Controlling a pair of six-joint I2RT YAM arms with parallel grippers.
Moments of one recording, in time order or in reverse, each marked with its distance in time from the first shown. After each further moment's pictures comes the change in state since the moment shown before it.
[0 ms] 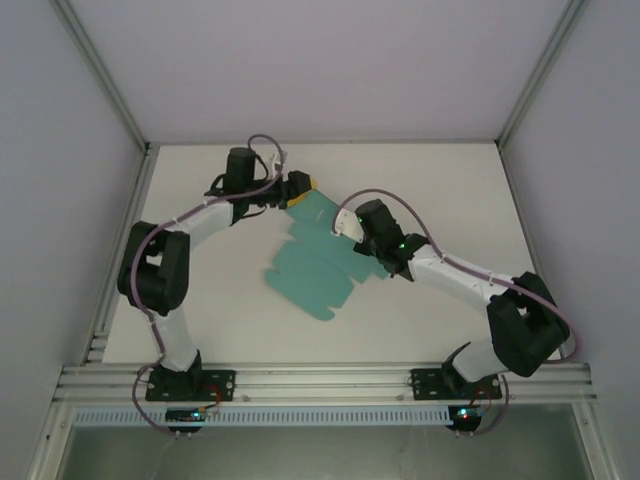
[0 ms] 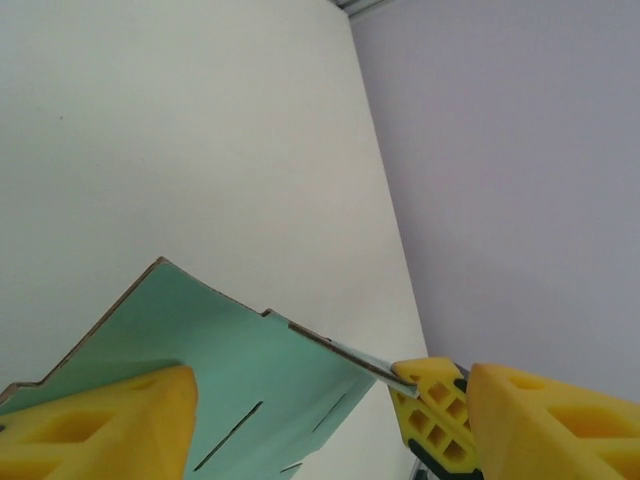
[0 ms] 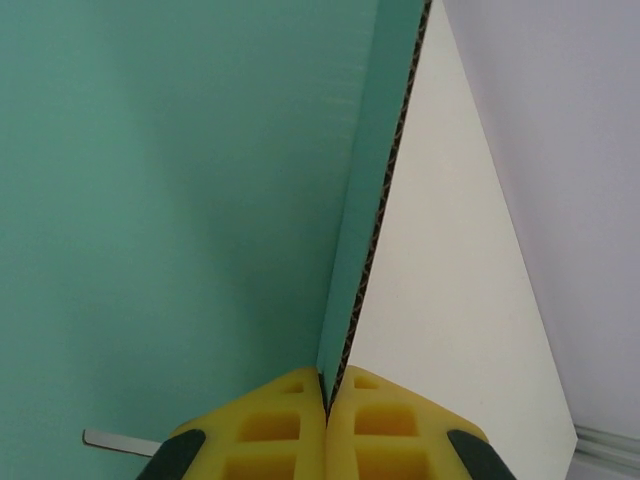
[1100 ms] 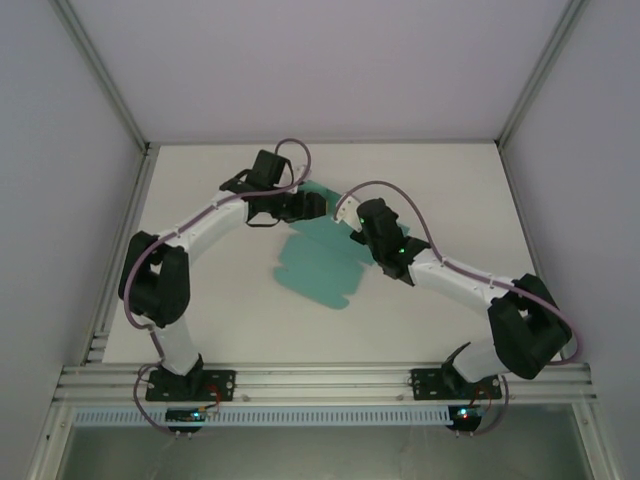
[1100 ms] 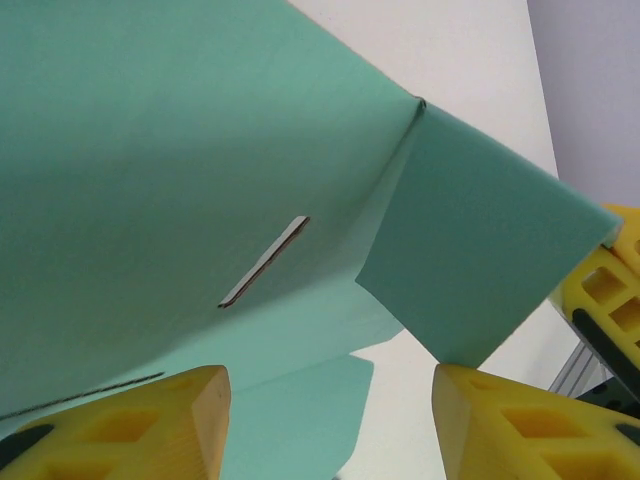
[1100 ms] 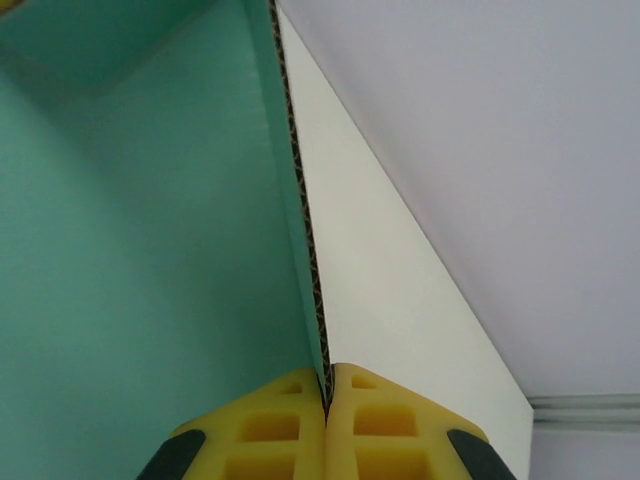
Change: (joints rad) left arm -0.159 -0.063 0.134 -0.537 -0.289 0.275; right arm 0.015 -0.018 -0.041 0.219 0.120 0.100
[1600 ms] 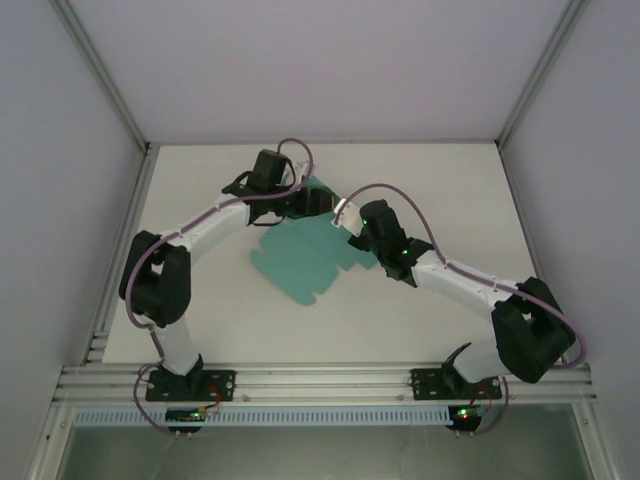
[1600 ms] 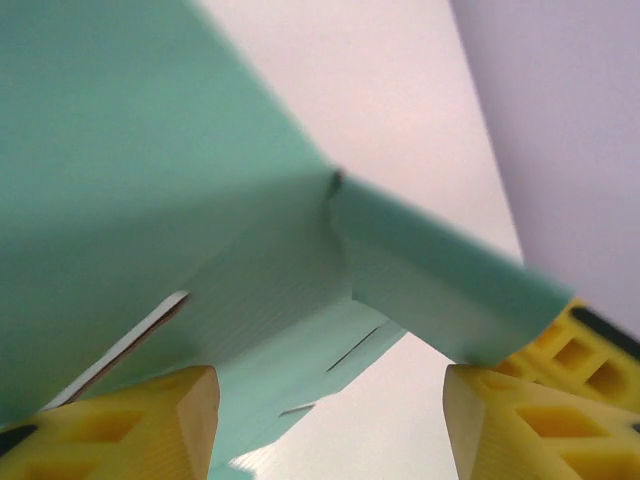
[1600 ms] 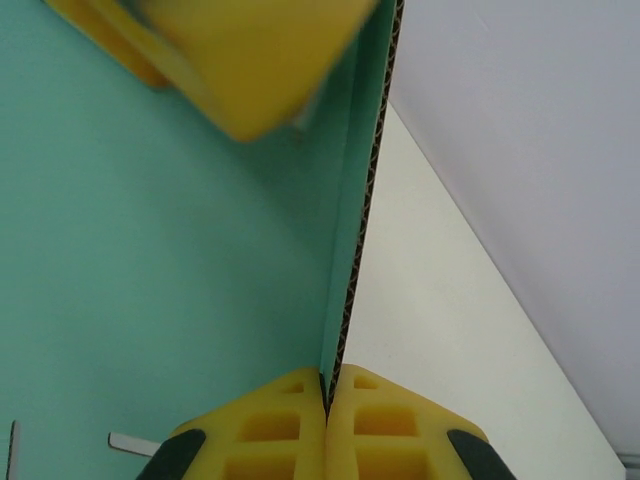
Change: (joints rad) left arm -0.013 0.010 -0.035 0.200 0.075 -0.054; right arm -0.008 -0.022 -0.010 -0.031 -0.164 0.044
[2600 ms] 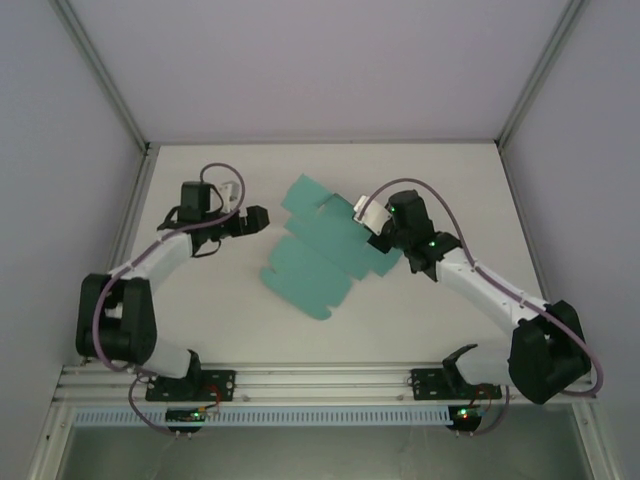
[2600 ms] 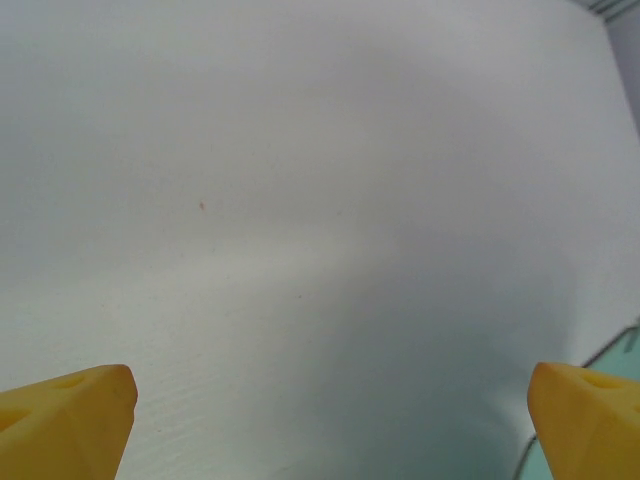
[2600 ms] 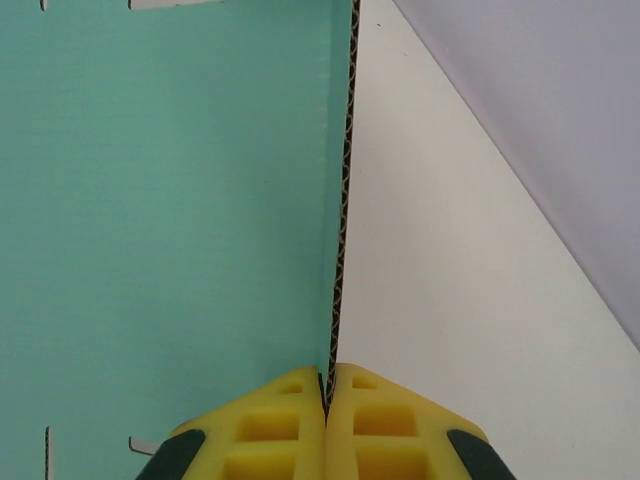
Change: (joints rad) left arm 0.368 -0.297 -0.480 0.095 -0.088 0.215; right arm -0.167 -0.121 0.023 -0.228 -0.312 -0.012
